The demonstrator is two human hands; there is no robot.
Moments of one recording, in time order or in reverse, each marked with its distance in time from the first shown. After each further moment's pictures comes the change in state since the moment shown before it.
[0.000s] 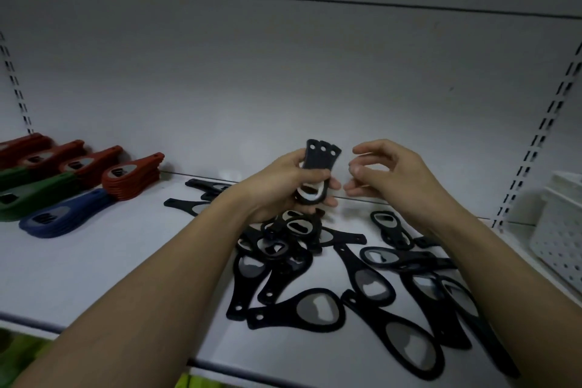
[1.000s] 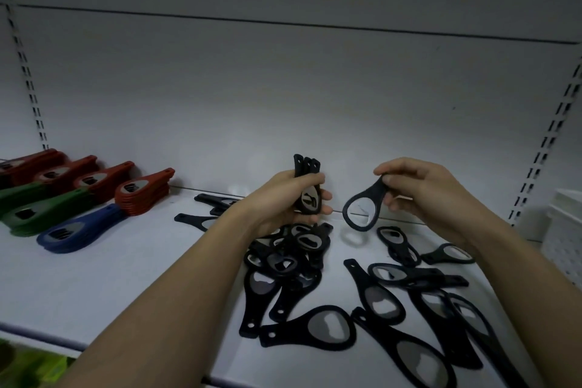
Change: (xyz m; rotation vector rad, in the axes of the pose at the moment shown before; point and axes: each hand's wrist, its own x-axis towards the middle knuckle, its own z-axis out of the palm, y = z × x) left_hand -0.001 0.002 -0.008 -0.079 0.129 -0.075; right_hand 0.008 -0.003 -0.028 0.024 0.013 0.071
